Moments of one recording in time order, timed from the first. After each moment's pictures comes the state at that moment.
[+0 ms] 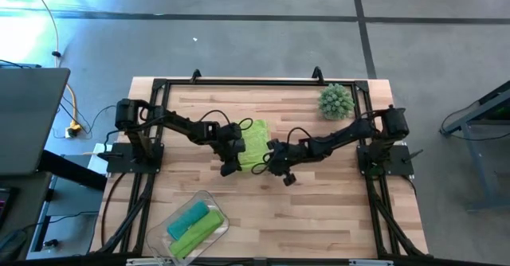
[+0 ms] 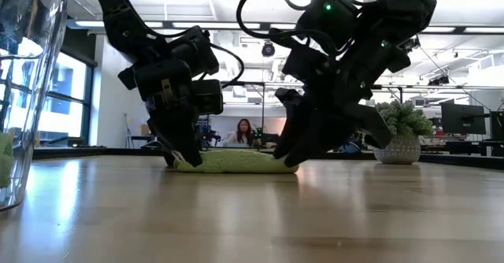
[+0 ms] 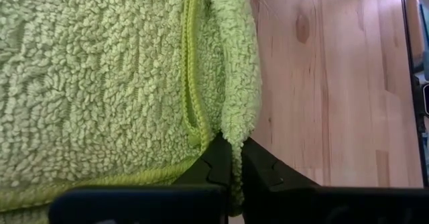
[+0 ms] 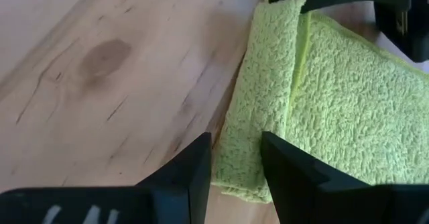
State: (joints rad) left arm 0.27 1.80 0.73 0.04 0.54 -0.23; right arm 0.07 1.81 0.84 0.15 -0.01 -0.50
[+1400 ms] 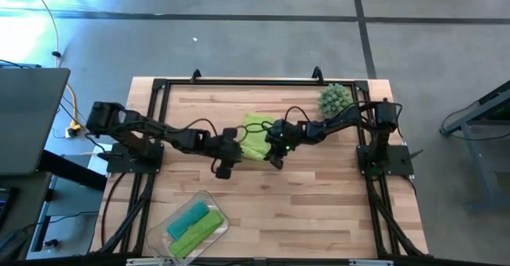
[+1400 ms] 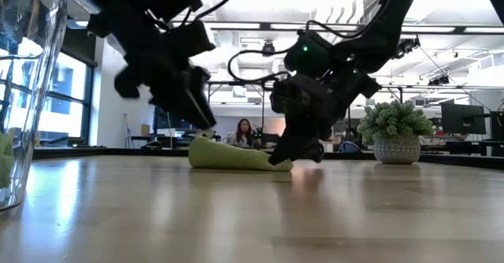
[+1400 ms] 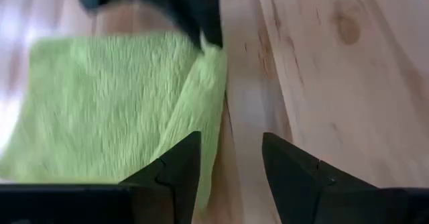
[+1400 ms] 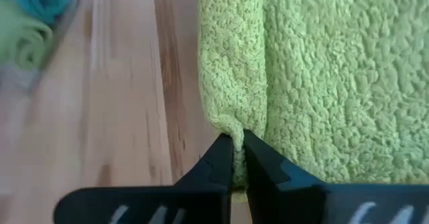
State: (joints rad) left arm 0.07 1.53 0.73 -0.07 -0.10 0.17; right arm -0.16 1.91 0.84 0.19 -0.37 0.32
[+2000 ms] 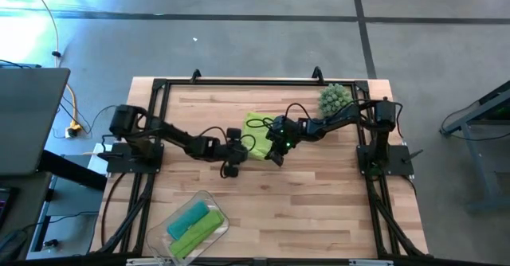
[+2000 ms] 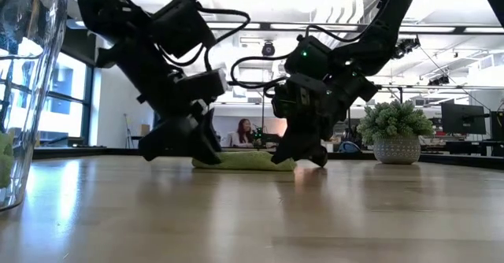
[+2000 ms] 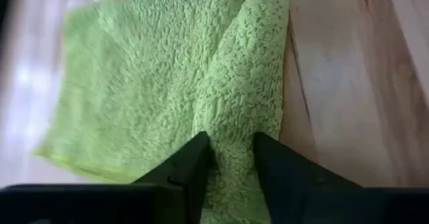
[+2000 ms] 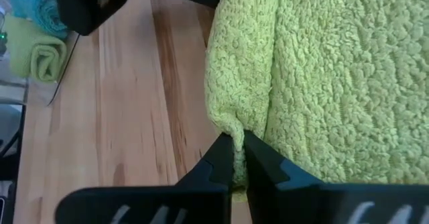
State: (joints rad) left arm 0.04 1.78 0.74 0.12 -0.37 0.28; right arm -0.21 1.91 0.83 0.19 -0.47 0.42
